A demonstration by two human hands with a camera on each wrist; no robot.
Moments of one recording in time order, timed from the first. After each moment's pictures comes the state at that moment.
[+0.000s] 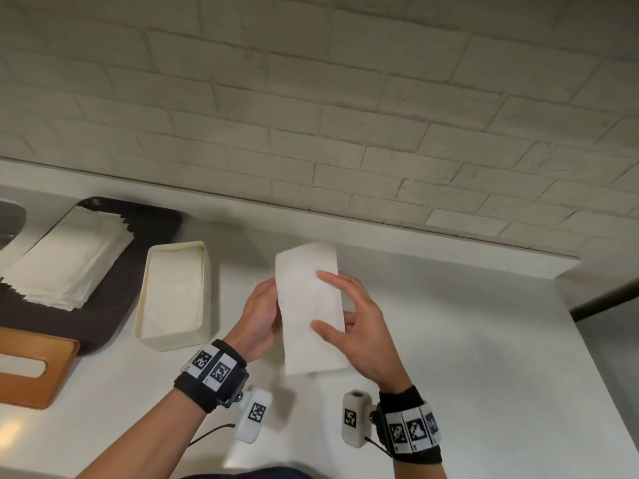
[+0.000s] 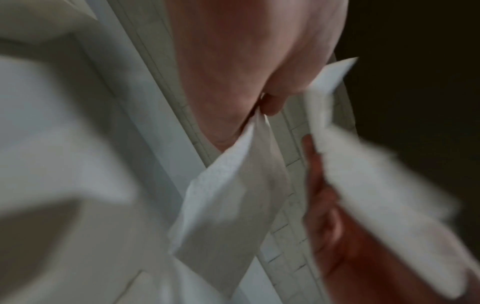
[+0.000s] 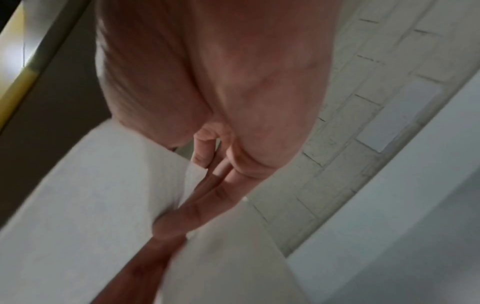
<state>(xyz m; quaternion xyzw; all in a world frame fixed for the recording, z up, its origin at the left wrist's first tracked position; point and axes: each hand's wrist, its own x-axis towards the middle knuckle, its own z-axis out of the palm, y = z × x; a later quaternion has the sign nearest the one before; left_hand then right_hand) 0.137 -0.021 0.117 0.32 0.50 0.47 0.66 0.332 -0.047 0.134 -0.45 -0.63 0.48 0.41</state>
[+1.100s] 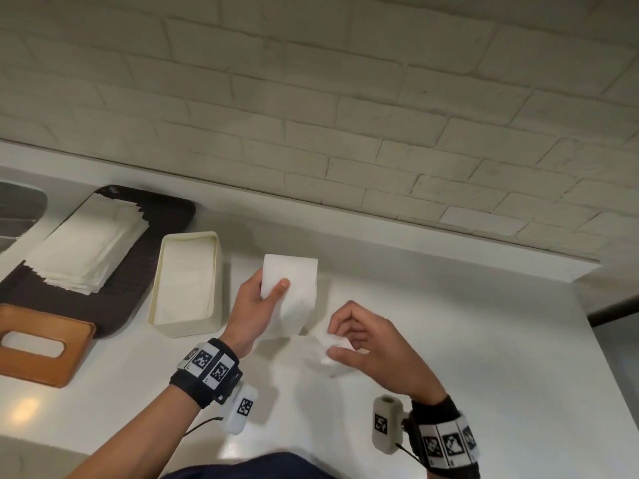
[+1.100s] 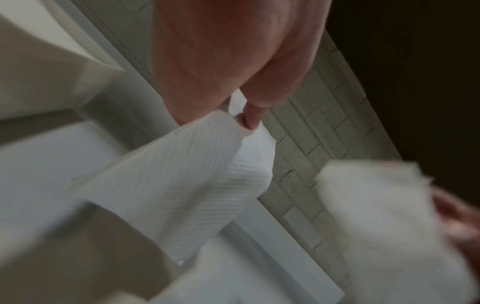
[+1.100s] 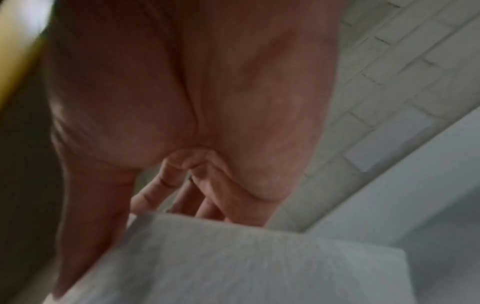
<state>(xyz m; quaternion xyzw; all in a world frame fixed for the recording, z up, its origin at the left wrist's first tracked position) 0.108 -0.025 0.082 0.42 0.58 0.50 0.48 0.357 -0.061 0.138 -0.44 -0.69 0.52 0.24</state>
